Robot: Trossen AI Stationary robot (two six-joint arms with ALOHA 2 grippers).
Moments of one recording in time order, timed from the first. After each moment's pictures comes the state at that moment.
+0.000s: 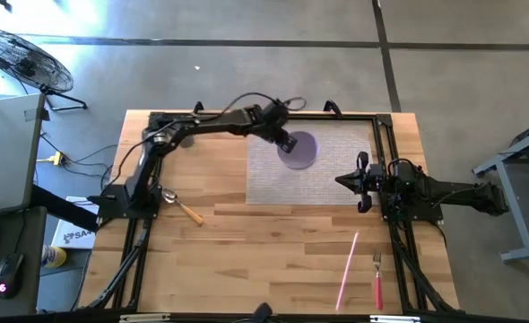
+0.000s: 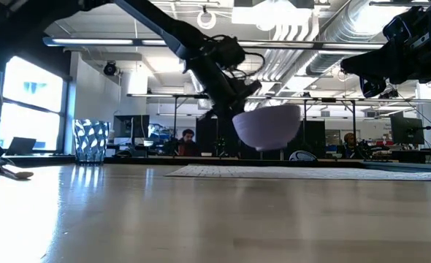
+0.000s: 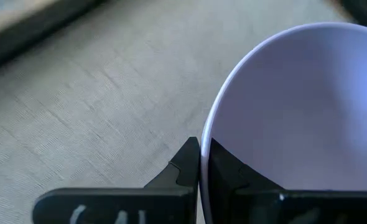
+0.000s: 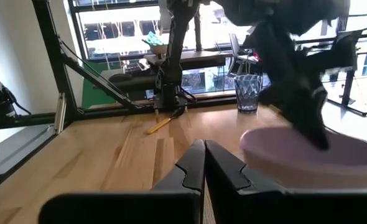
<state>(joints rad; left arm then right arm) 0.41 2.12 1.71 -0.42 0.04 -0.42 -0.14 0.13 0.01 0.16 -0.06 0.10</state>
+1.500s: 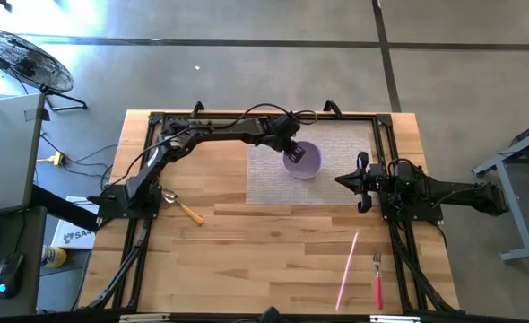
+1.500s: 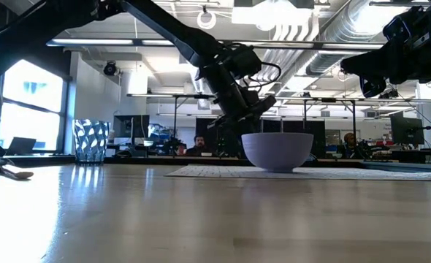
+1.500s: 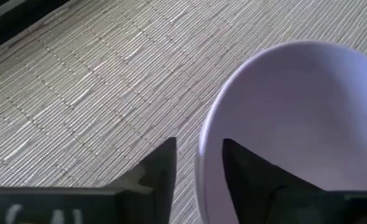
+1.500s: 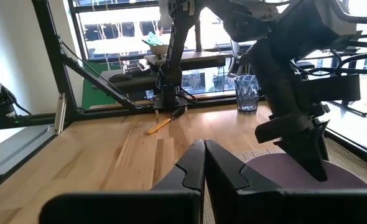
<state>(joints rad) 0.35 2.23 1.82 -0.47 -0.06 -0.42 -0.14 0.13 0.01 0.16 -0.06 0.10</state>
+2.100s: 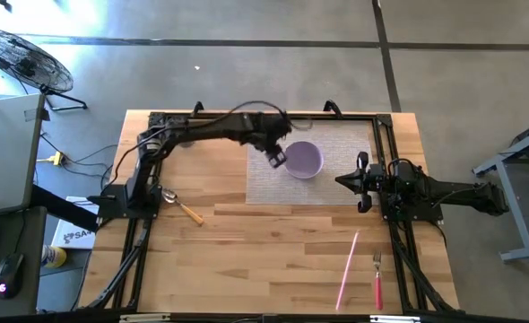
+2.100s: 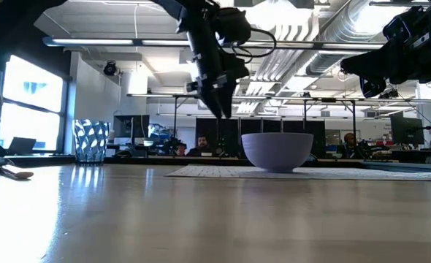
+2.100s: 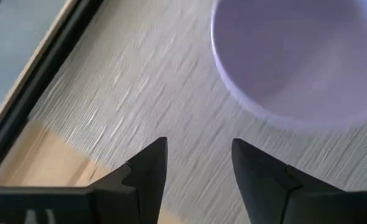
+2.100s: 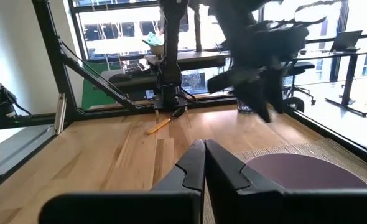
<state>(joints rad) 0.27 2.02 1.82 -0.92 -0.24 -0.22 -0.14 0.13 0.01 0.16 -0.06 0.10</state>
